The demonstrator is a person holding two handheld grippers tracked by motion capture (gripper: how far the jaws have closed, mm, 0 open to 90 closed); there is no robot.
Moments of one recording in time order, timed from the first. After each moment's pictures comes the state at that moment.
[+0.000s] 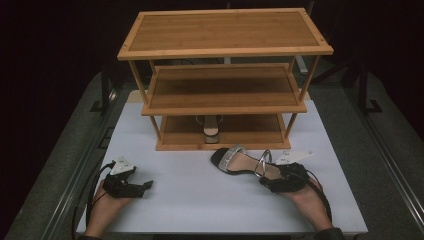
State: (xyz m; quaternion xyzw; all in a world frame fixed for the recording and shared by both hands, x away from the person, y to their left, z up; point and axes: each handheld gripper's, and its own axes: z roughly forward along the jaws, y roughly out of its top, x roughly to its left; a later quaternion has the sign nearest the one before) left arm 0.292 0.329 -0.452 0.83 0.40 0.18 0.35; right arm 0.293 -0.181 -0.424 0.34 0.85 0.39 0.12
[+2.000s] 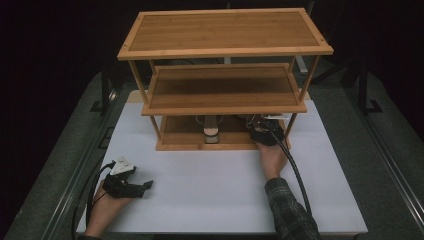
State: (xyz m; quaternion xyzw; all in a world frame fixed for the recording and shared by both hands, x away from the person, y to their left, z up) left arm 0.292 0.329 -0.452 0.83 0.40 0.18 0.35; right arm 0.431 -0.139 -0.447 0.56 0.70 0.37 0.26
